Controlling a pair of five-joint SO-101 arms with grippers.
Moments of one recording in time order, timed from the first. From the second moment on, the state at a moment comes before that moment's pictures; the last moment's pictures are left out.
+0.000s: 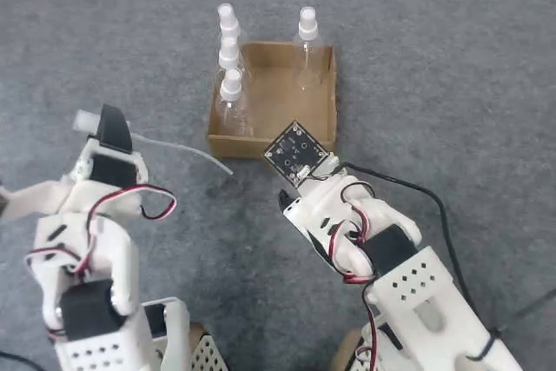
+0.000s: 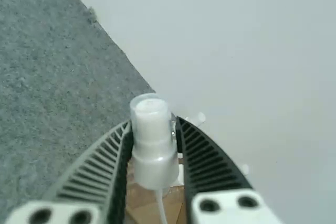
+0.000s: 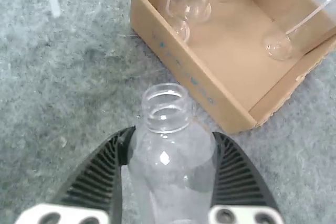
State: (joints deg) left arm -17.8 -79.5 55.0 53.5 53.0; right arm -36.6 -53.5 57.1 49.1 14.7
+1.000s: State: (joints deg) left arm -12.9 -101.5 69.2 49.9 53.1; right arm -43.1 -53.6 62.5 42.4 16.9
